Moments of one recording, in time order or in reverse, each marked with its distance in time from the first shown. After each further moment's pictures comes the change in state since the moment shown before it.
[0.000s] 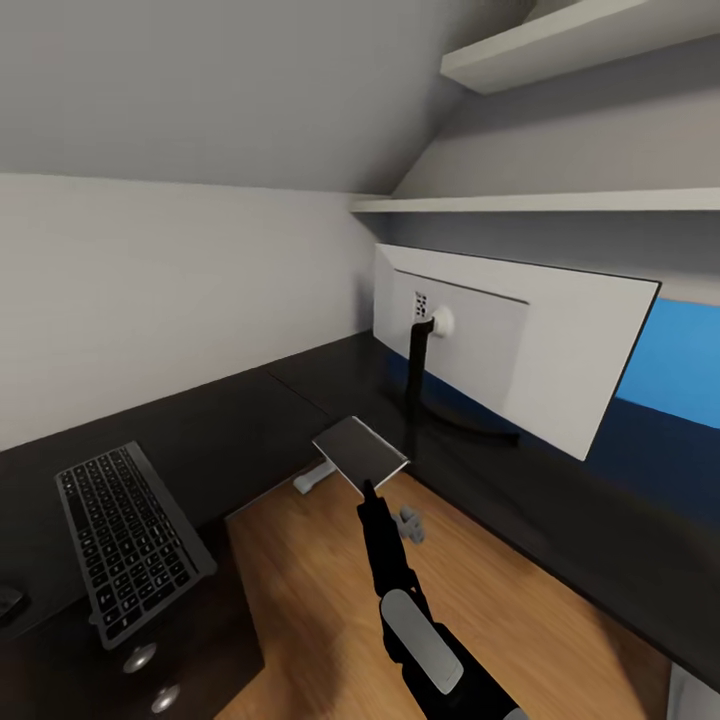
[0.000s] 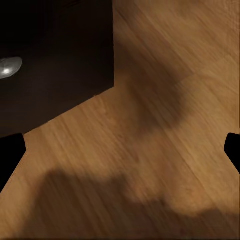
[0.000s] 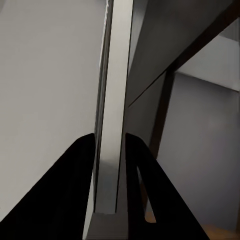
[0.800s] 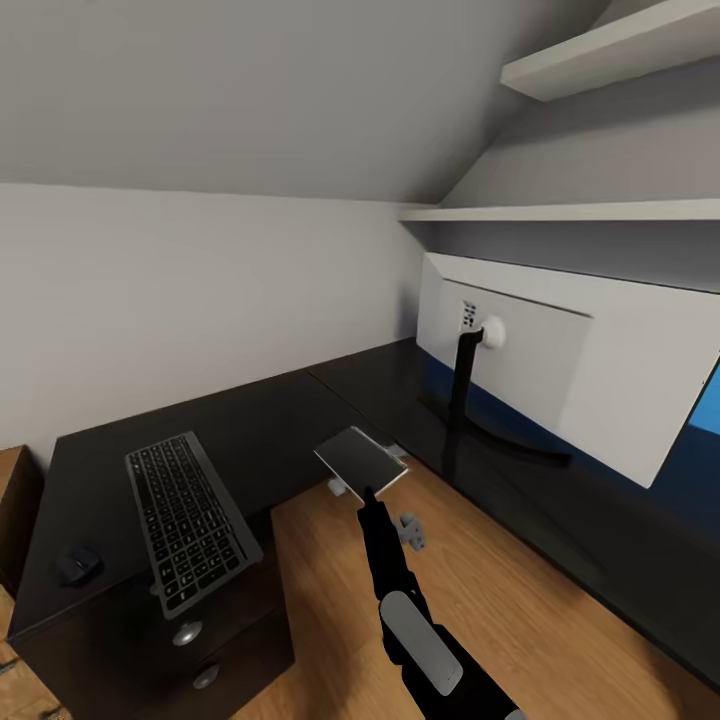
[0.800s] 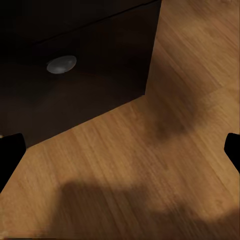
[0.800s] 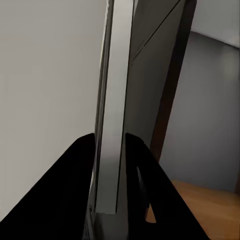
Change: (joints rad) left arm 0.062 -0.002 -0.002 0.049 -0.084 -0.173 -0.003; right arm 0.002 0.000 0.004 0.003 -0.004 0.009 -0.071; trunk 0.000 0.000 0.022
